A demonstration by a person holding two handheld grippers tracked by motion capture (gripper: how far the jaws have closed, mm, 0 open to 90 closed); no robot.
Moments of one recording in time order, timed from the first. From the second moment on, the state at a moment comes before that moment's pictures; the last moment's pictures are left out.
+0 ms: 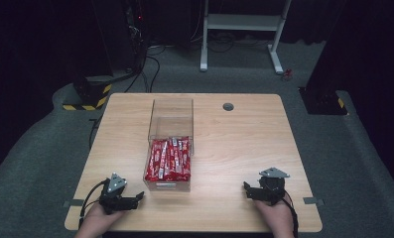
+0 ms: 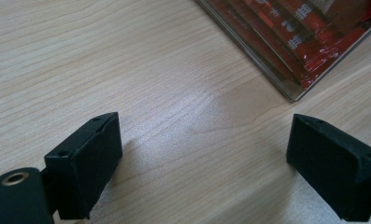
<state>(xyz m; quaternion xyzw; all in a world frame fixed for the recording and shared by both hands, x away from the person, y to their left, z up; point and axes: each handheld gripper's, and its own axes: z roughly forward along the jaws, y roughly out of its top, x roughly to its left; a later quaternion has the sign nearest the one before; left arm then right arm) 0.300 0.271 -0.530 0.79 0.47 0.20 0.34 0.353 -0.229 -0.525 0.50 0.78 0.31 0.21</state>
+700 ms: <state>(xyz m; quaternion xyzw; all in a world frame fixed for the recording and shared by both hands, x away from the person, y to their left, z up) 0.305 0.273 -0.531 0.78 0.49 0.21 0.33 0.352 -0.228 -0.523 0.49 0.78 0.31 0.21</state>
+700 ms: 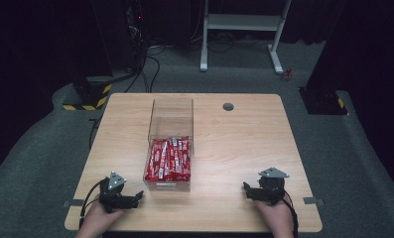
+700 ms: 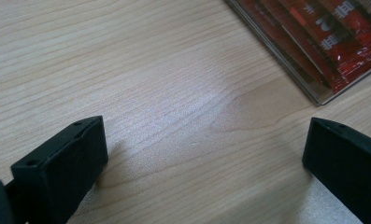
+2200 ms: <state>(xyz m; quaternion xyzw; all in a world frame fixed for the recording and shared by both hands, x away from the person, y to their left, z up) 0.308 0.275 -0.530 0.76 0.52 0.23 0.31 0.345 -0.187 -0.497 0.43 0.79 0.37 0.23</state>
